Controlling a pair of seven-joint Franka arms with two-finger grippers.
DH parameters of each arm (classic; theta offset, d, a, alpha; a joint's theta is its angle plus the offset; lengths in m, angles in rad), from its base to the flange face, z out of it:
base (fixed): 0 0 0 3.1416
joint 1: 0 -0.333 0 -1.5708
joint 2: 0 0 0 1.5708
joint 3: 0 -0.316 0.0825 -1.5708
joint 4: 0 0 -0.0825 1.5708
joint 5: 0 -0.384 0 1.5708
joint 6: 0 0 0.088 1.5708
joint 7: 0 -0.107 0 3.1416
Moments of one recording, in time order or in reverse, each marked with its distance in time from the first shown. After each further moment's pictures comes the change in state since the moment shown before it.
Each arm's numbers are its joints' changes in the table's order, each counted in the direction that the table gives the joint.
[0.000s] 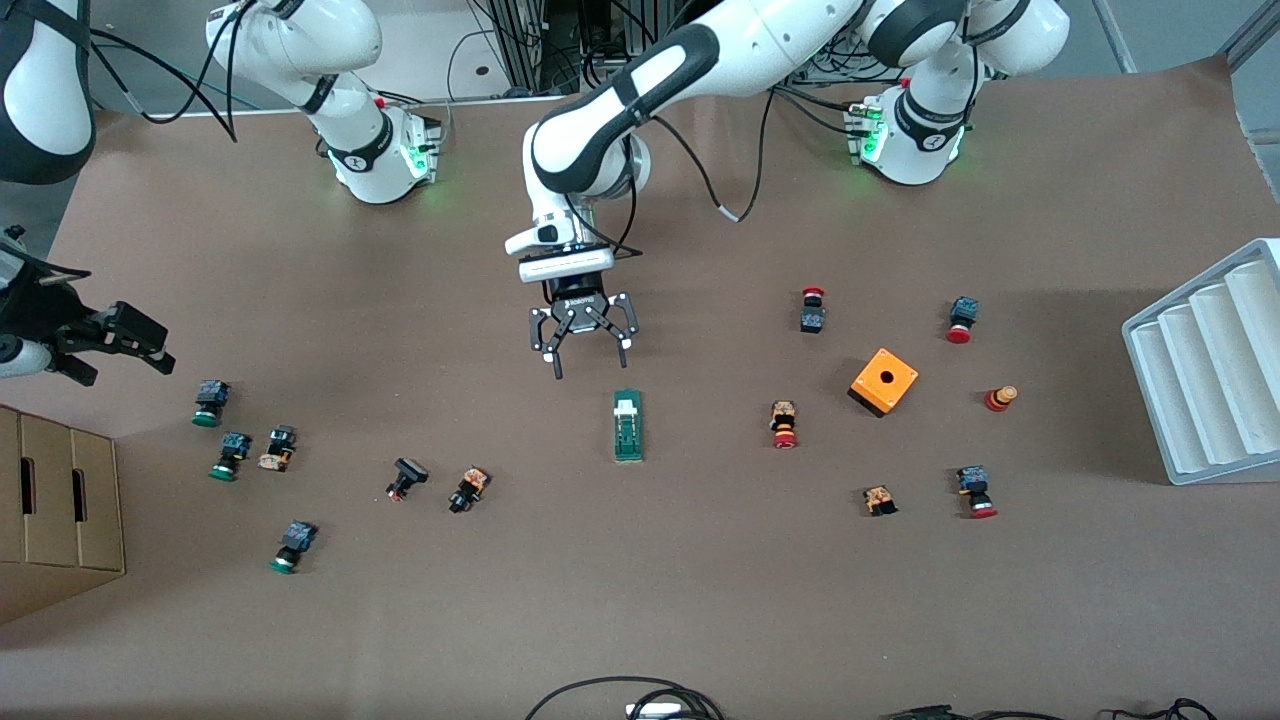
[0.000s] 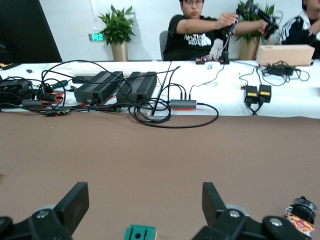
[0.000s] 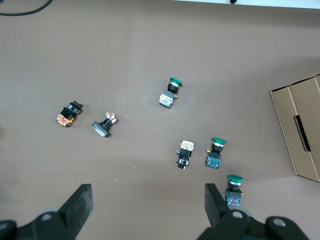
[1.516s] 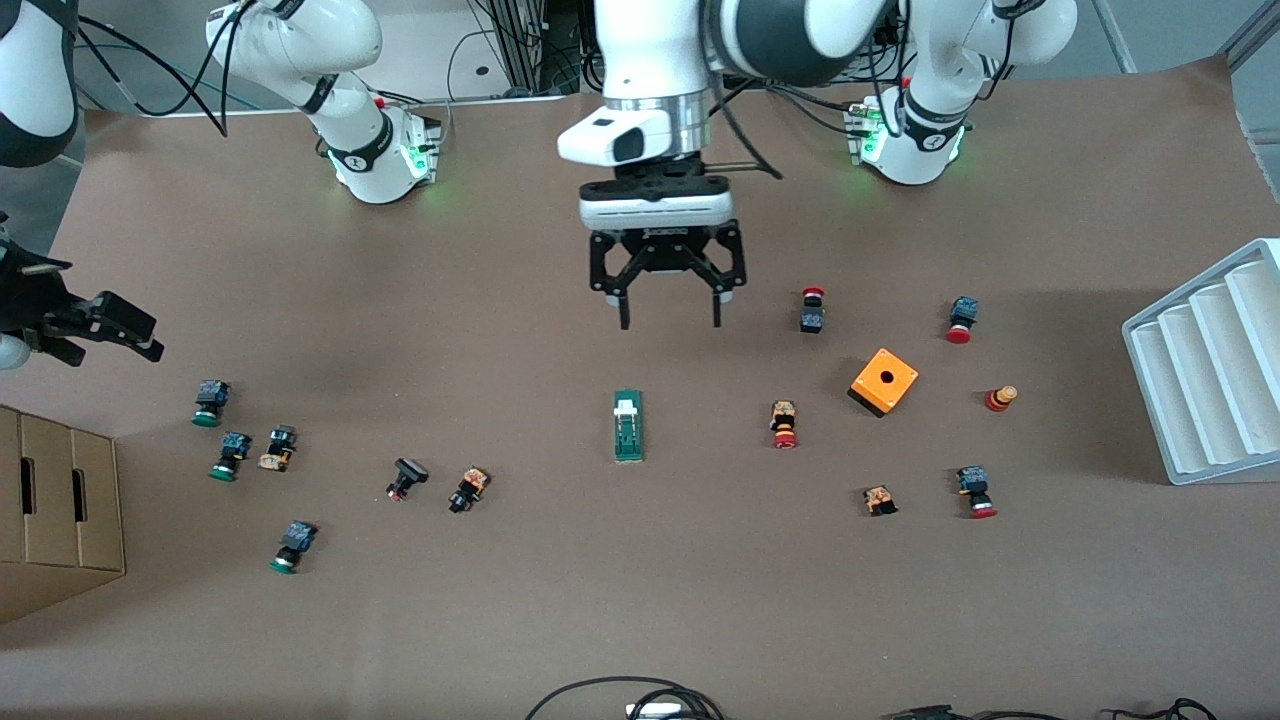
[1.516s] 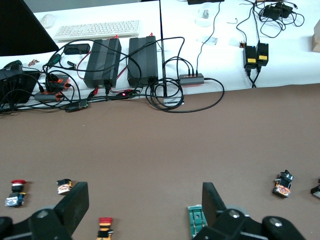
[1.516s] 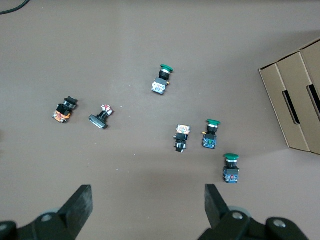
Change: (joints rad) left arm -0.321 0.439 0.028 0.056 0.833 -0.100 -1.005; right arm -0.001 -0.005 -0.006 0.069 0.043 0.122 -0.121
